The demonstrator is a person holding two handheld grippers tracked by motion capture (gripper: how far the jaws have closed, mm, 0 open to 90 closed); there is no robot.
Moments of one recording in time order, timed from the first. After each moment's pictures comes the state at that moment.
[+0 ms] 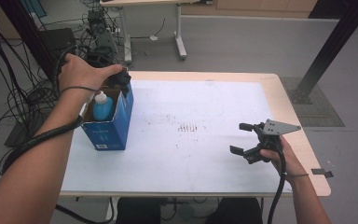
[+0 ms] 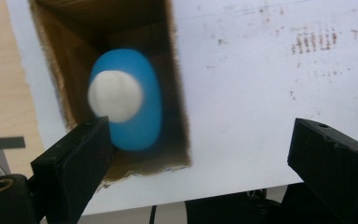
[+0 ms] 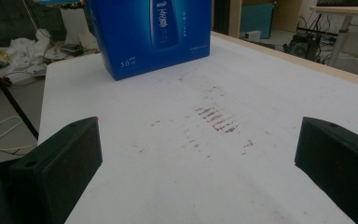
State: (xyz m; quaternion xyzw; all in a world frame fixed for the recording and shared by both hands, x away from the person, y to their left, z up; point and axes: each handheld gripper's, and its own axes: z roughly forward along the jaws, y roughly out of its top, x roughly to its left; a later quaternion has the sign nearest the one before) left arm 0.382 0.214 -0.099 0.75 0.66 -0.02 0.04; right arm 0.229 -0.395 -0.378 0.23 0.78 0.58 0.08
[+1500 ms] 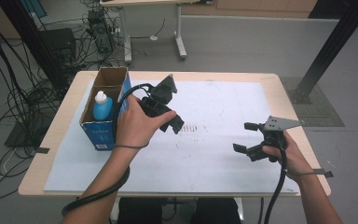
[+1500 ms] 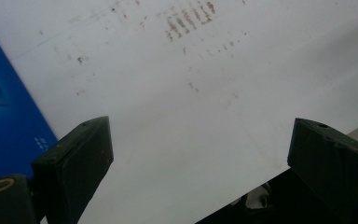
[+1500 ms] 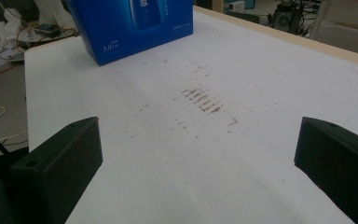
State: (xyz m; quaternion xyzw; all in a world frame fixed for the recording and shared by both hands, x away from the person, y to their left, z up) left arm 0.295 0.101 -0.165 0.85 0.52 0.00 0.12; right arm 0.223 -0.388 -0.343 0.27 0.80 0.52 0.08
